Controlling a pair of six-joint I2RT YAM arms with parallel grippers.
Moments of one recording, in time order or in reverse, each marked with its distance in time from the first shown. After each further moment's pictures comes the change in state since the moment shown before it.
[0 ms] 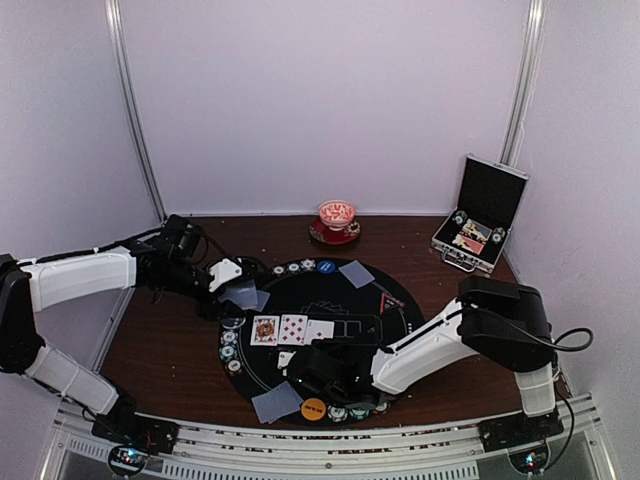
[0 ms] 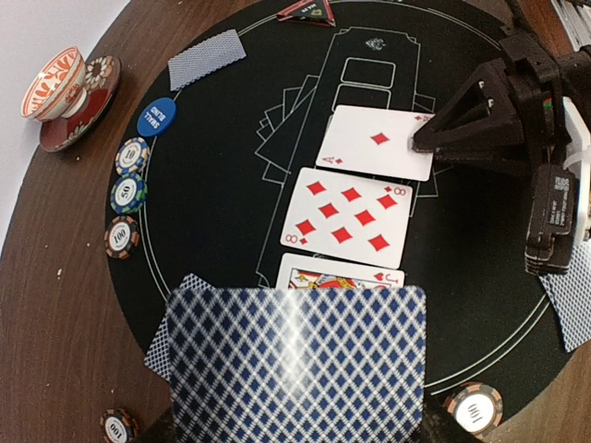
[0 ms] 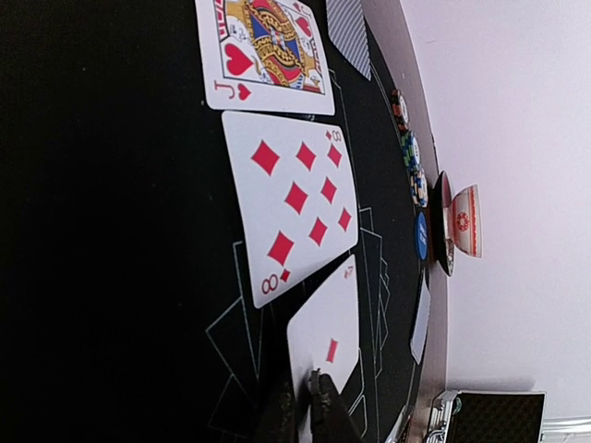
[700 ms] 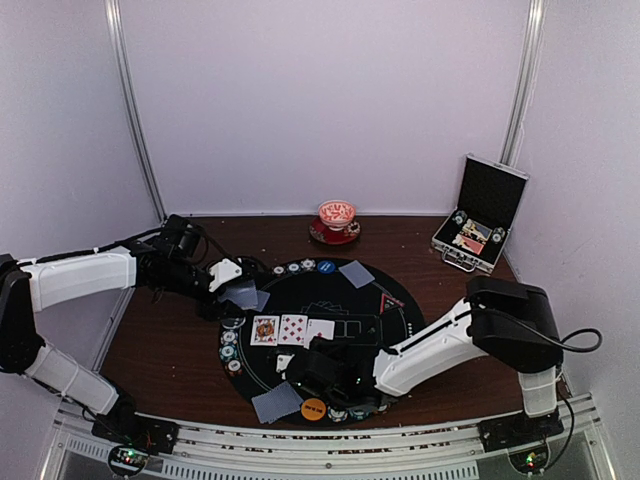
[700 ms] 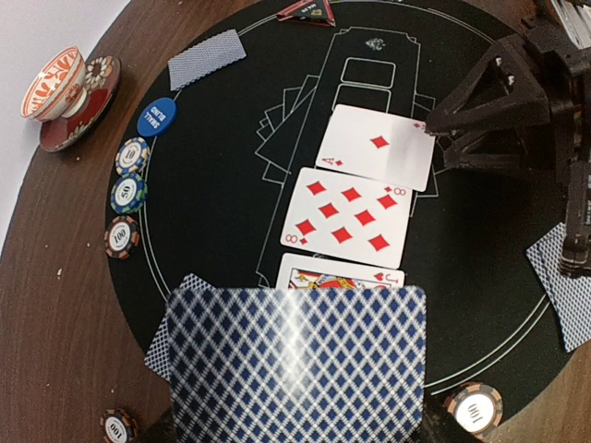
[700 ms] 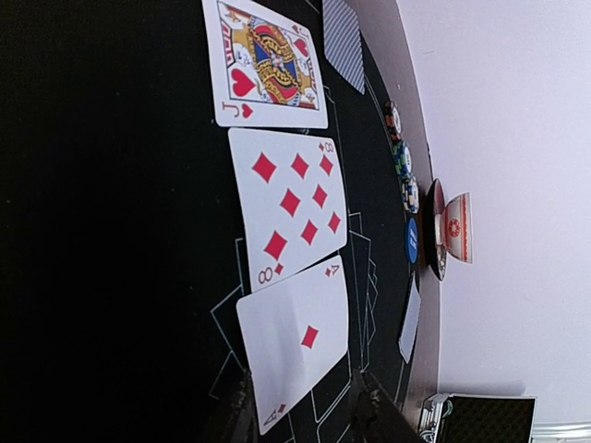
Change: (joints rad) left arm 0.000 0.000 0.000 0.000 0.000 0.000; right arm 0.026 -0.036 0.000 -0.049 0.008 -0.002
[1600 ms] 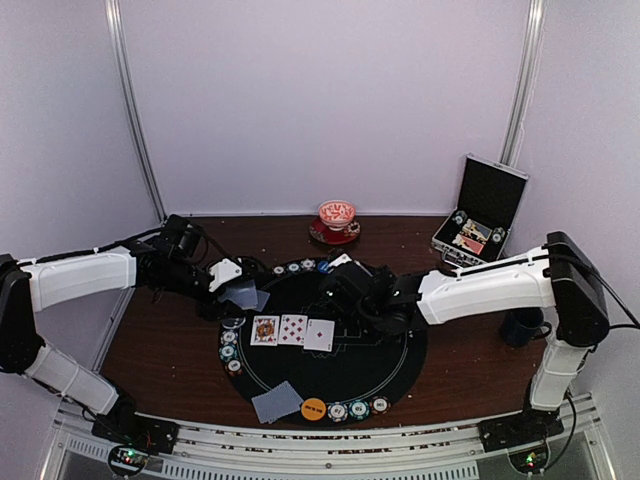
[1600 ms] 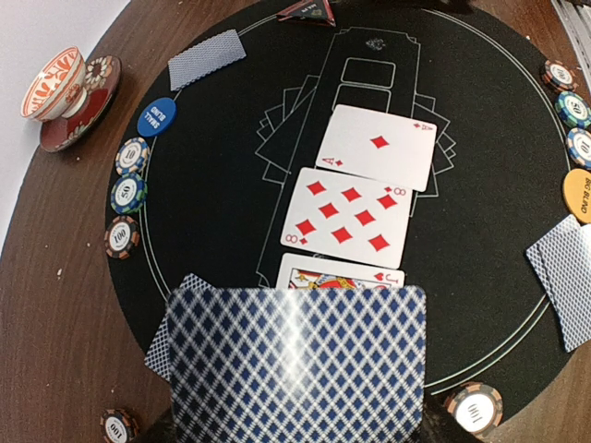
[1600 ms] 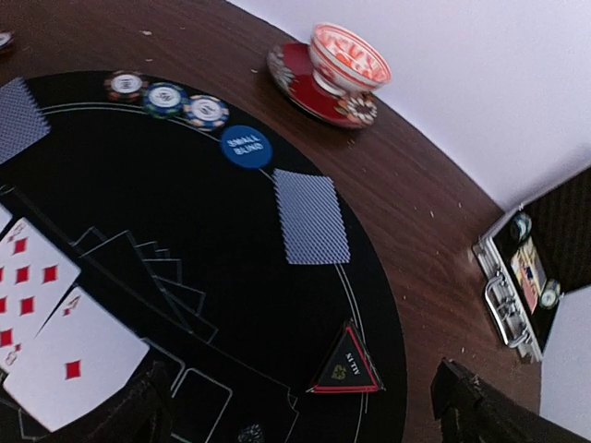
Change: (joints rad) left arm 0.000 0.000 0.000 0.000 0.000 0.000; right arm -0.231 -0.283 0.085 -0.435 -0.042 0.713
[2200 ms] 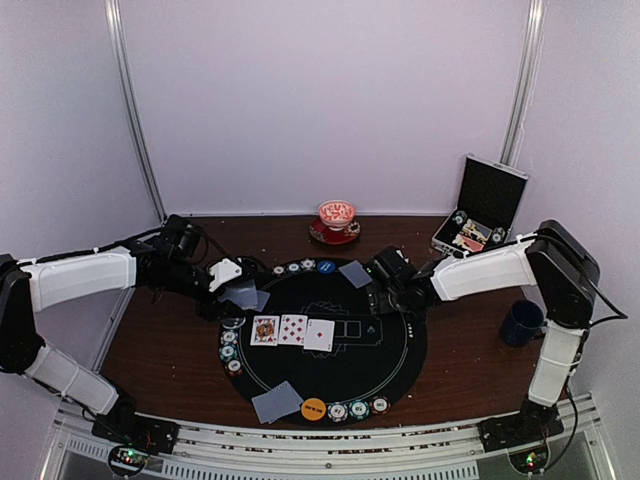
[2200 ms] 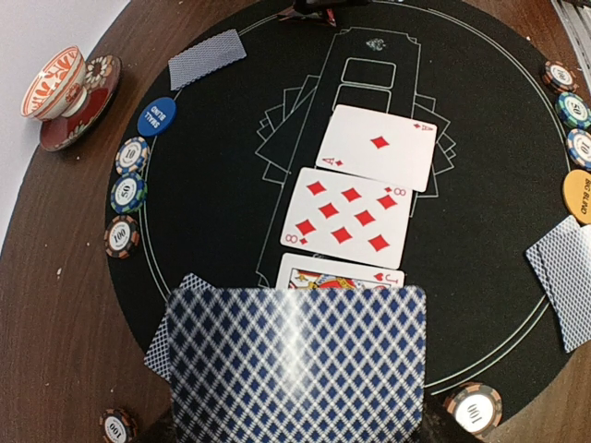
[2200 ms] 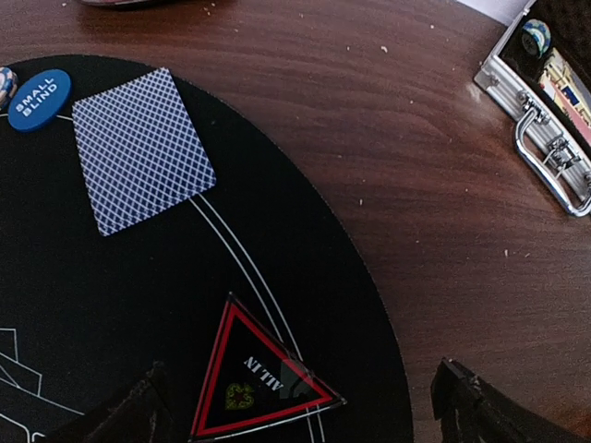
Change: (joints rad) left arm 0.000 0.000 0.000 0.000 0.000 -0.006; right arm -0.323 0.041 -0.116 0.007 -0.233 0.348
